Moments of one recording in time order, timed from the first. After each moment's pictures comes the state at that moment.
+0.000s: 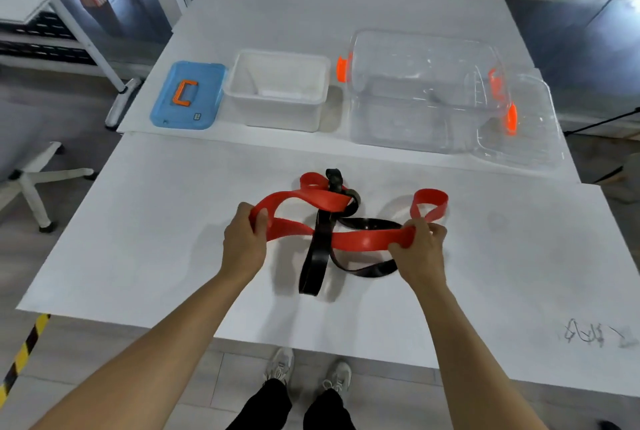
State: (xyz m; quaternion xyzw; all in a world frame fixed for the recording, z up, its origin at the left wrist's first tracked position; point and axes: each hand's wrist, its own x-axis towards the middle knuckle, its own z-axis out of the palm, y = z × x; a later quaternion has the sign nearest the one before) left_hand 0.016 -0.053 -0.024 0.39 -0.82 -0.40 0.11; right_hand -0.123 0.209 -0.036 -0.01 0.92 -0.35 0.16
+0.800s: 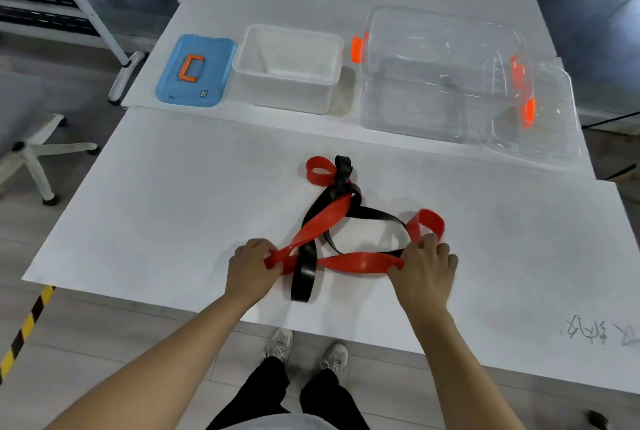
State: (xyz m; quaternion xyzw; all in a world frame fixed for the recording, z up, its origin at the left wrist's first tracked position) left_hand 0.072 -0.042 -0.101 0.36 -0.87 -0.32 -0.08; right_hand -0.082 0.216 -0.072 -0.13 0.99 0.06 0.07
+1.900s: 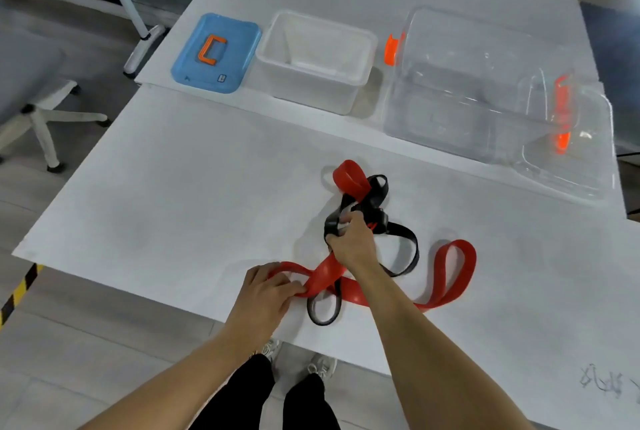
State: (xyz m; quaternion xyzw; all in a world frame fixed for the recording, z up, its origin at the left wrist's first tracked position) left_hand 0.100 -0.013 -0.111 0.15 -0.97 -0.19 -0.02; right_hand -0.103 0.072 -0.092 -0.07 0.89 -0.30 0.34
